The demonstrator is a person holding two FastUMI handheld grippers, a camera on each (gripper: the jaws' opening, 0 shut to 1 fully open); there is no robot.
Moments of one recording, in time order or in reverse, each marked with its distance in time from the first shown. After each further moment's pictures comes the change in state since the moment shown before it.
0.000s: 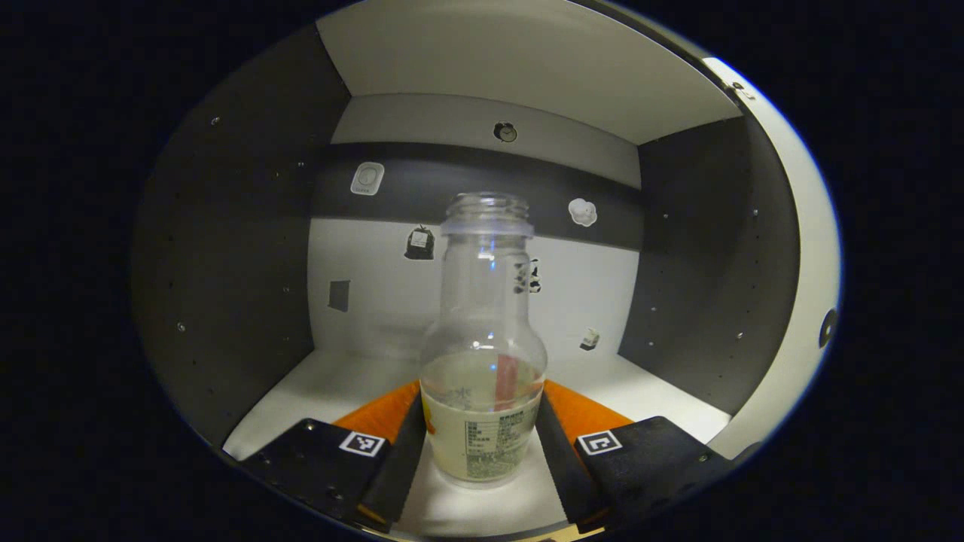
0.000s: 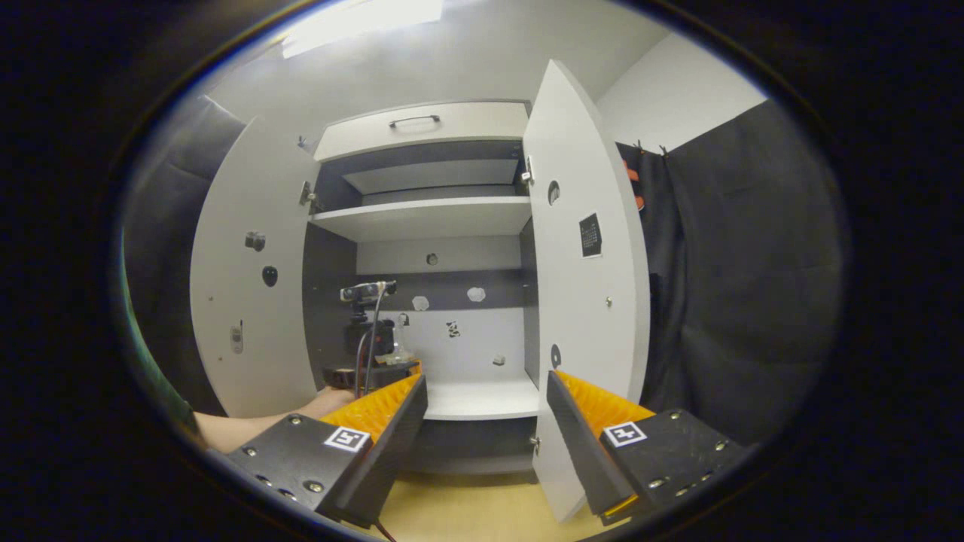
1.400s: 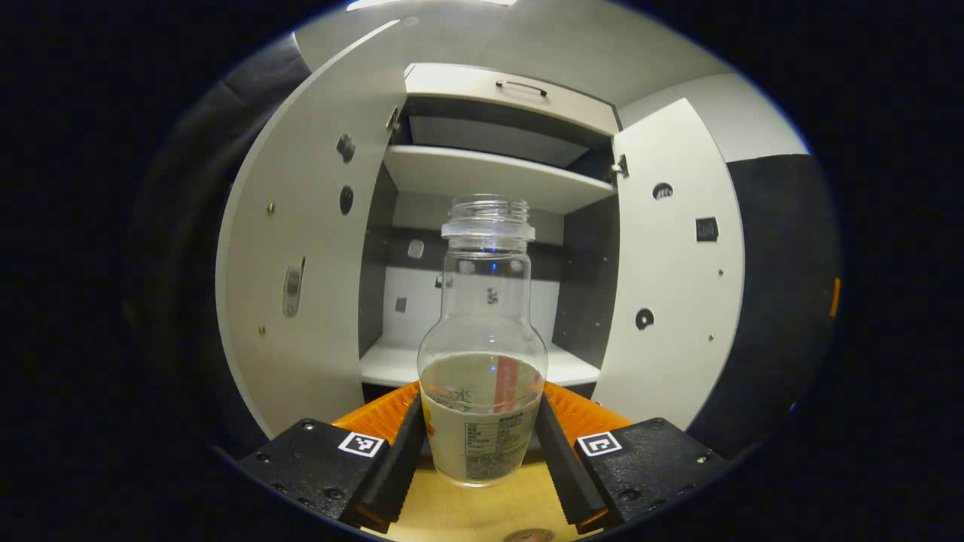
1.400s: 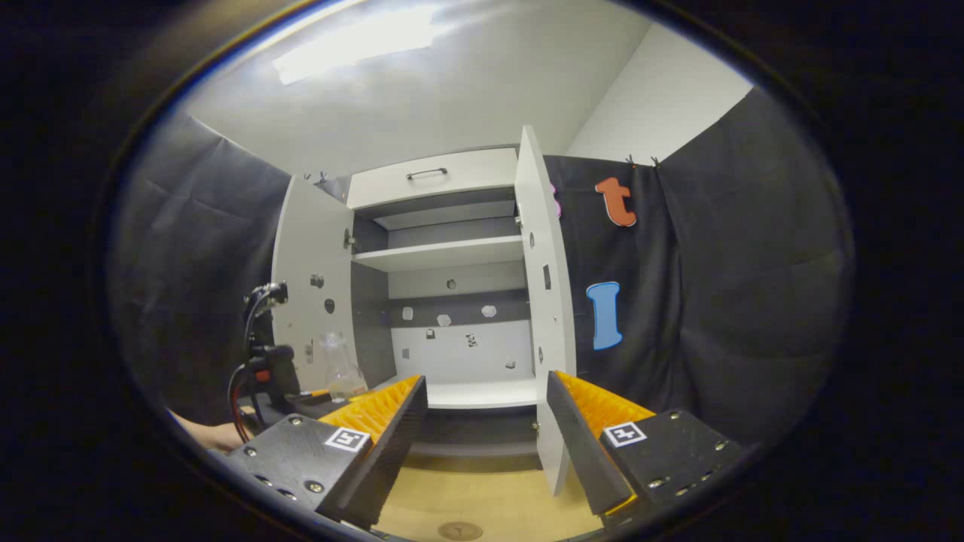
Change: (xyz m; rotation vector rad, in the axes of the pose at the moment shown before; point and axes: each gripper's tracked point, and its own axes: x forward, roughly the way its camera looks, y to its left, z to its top) left arm -0.323 -0.053 -0.039 0.028 -0.031 0.002; right arm -0.129 -0.018 0.028 0.048 -0.046 0.079
